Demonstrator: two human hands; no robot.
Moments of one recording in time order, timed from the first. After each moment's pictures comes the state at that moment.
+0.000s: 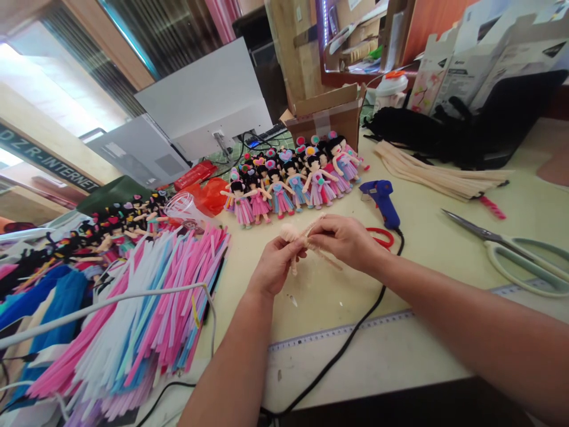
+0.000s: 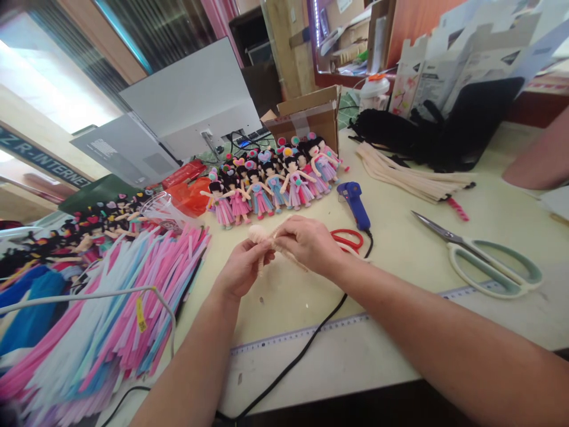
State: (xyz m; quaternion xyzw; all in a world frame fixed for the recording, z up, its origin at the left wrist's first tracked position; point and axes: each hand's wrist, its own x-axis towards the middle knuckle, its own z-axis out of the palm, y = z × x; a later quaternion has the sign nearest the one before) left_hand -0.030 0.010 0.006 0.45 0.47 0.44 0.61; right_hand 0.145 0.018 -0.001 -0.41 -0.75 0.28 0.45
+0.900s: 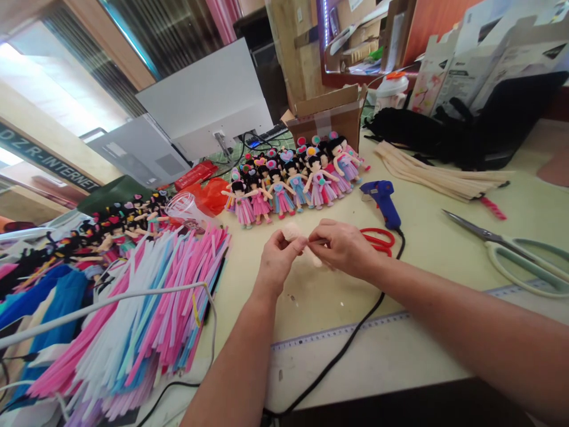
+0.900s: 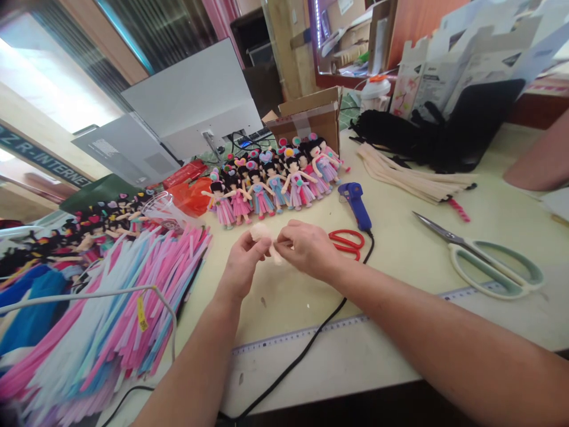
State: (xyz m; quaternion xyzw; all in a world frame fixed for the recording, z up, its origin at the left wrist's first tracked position) left_hand -0.025 0.006 0.012 0.53 0.51 0.47 0.49; right_hand 0.139 0.013 -0.003 -0.46 -0.77 0.22 0.40
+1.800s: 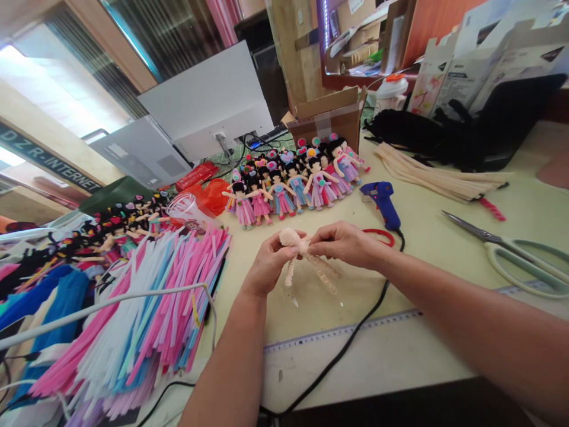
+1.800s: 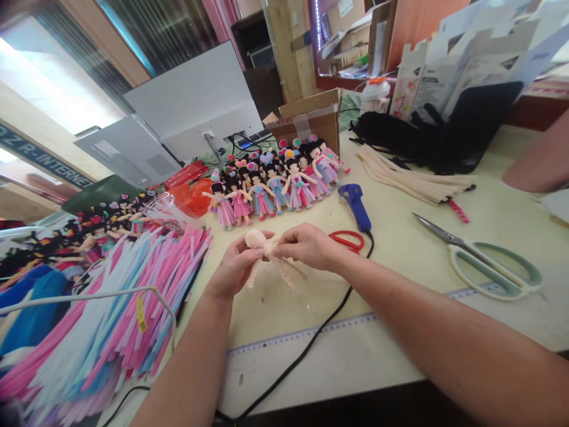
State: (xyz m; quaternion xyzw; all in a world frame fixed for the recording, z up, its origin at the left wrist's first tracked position) left_hand -0.043 0.010 0.015 0.52 0.42 0.43 0.61; right_hand 0.147 0.019 0.009 -0.42 -0.66 0.53 0.32
